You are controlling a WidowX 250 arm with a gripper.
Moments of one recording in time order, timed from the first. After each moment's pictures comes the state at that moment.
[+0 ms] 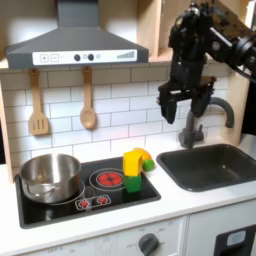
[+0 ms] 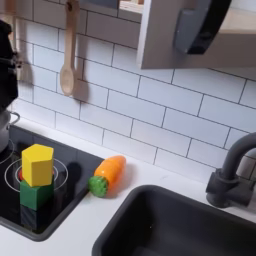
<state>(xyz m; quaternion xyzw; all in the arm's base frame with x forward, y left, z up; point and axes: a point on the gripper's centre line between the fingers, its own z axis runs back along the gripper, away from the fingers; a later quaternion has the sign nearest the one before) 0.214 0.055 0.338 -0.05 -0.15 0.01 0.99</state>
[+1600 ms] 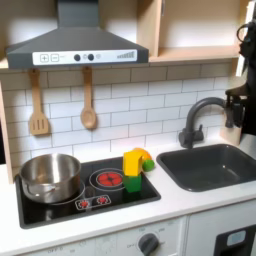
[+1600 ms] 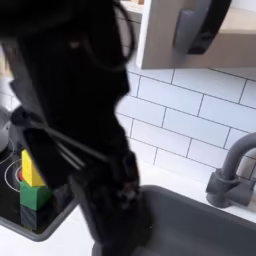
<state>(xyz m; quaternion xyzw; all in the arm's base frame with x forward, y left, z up) 0.179 -0.065 0.326 -0.11 -0.13 -0.25 0.95</state>
